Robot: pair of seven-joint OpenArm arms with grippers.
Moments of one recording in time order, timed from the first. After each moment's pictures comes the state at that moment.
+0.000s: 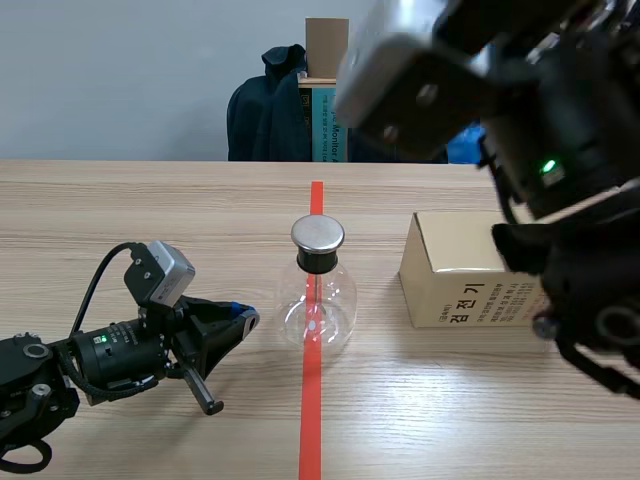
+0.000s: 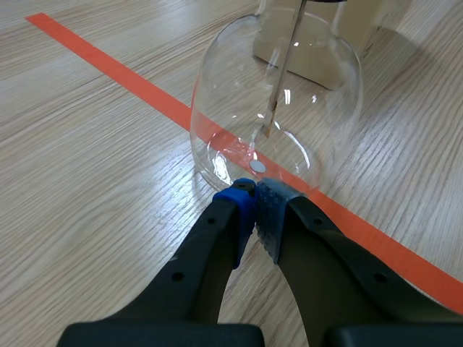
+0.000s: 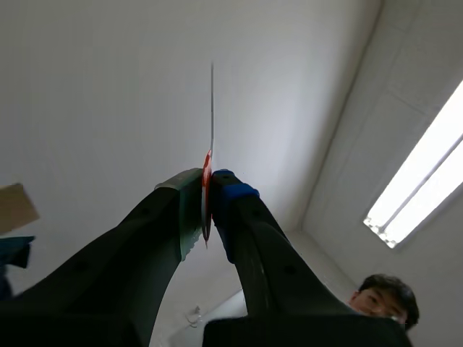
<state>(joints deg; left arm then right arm) -5.0 -26.7 33.9 57.9 -10.6 -31.4 -28.6 -3.5 36.3 -34.6 111.1 -59.2 -38.1 0.6</state>
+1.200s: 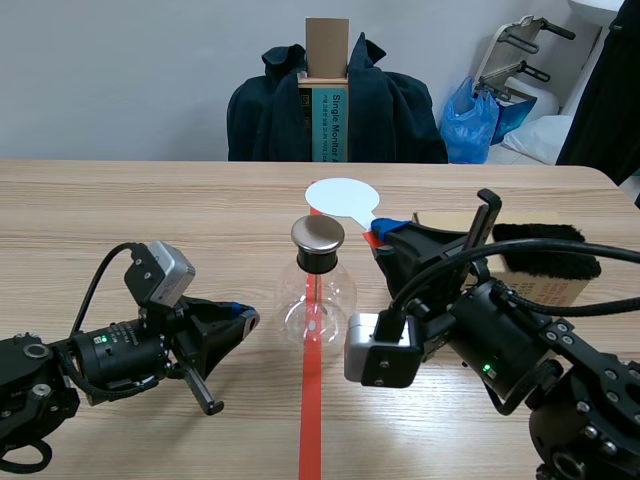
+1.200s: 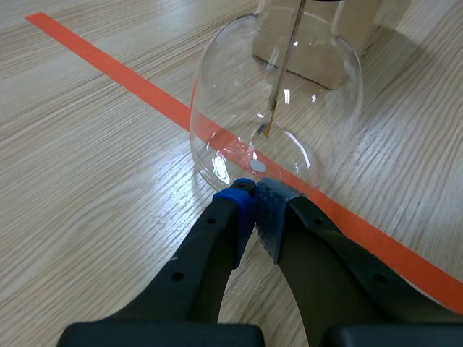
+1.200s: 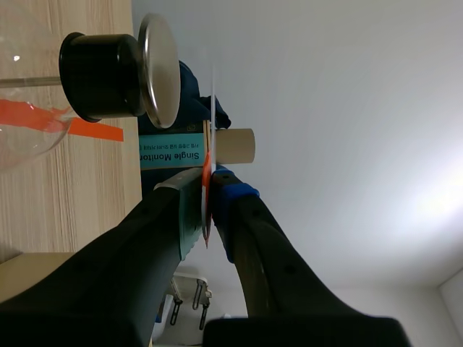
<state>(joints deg) -5.0 -26.7 33.9 57.9 -10.6 -31.4 -28.6 -3.1 36.3 -45.1 86.5 -59.7 -32.1 3.6</state>
